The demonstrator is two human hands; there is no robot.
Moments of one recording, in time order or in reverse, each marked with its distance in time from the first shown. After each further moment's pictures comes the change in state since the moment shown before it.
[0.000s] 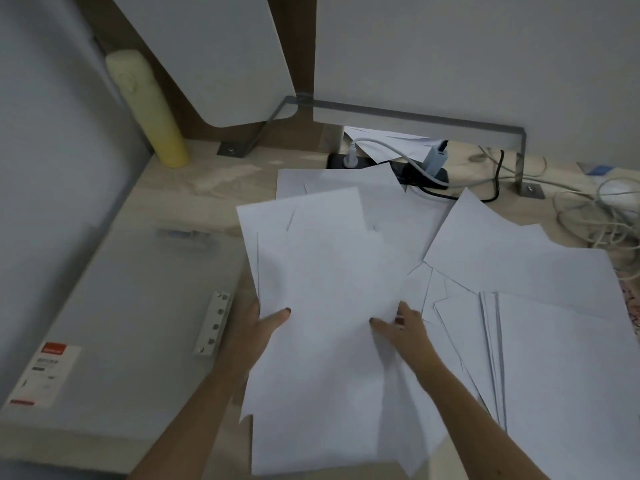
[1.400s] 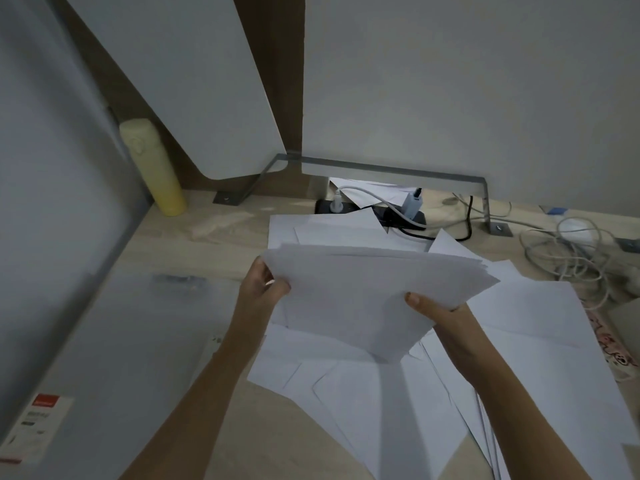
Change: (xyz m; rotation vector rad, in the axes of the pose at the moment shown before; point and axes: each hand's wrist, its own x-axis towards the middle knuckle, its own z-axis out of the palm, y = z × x) left_hand 0.018 0.093 0.015 -0.089 -0.044 0.436; right_hand -0.048 -0.100 -0.089 0.593 -0.103 -0.406
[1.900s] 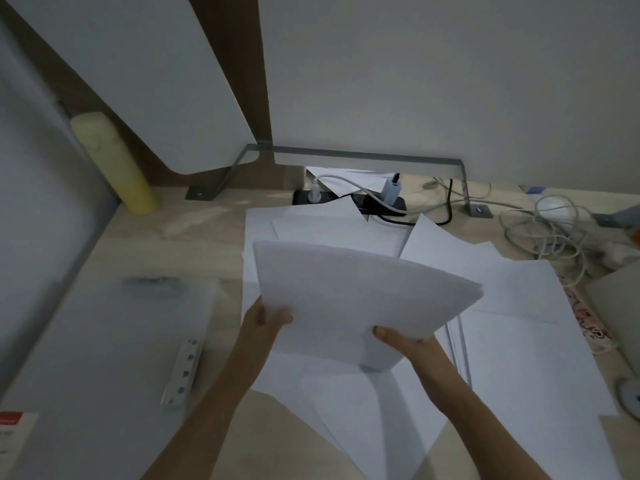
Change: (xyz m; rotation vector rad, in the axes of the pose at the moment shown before) left_hand -0.024 -0.034 0.029 -0.001 -0.026 -0.201; right_hand -0.029 0.041 -0.008 -0.012 0.071 0.194
